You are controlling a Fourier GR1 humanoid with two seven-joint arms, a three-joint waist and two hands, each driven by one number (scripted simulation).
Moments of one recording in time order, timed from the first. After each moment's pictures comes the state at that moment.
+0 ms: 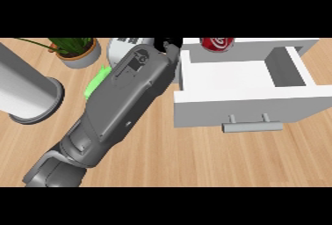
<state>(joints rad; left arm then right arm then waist) -1.26 0.00 -0.24 -0.79 0.50 0.61 0.05 0.40 -0.01 -0.65 -2.29 -0.51 0.45 0.27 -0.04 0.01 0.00</state>
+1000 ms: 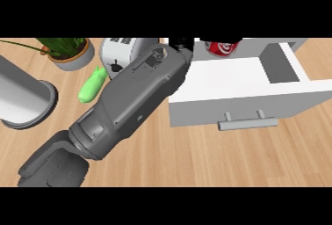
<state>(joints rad) -1.39 0.00 -0.47 -0.53 0.78 0.69 -0.06 0.35 -0.04 -0.66 -2.30 -0.55 0.44 0.32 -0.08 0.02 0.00</state>
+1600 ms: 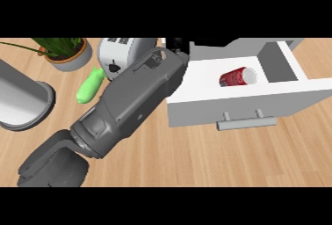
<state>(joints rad) -1.40 0.00 -0.55 -0.45 0.88 0.76 -0.12 0.33 -0.06 -0.67 -2.29 -0.56 0.44 0.33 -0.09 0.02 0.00</state>
